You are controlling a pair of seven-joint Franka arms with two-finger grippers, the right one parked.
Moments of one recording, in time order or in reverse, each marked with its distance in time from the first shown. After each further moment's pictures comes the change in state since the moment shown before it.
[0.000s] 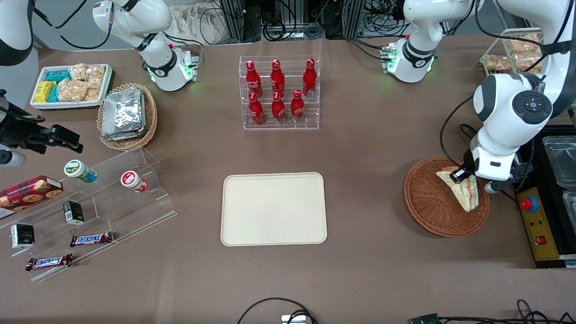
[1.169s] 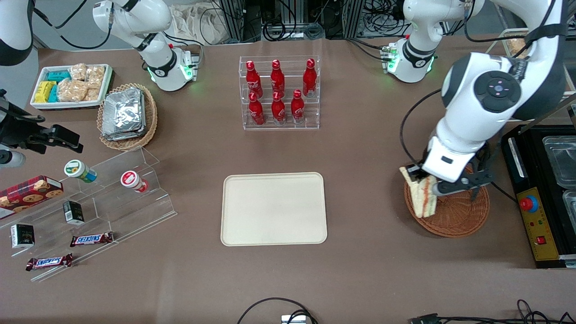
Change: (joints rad) arm -0.069 0.124 -0.217 0.407 0.007 -0.310 0.043
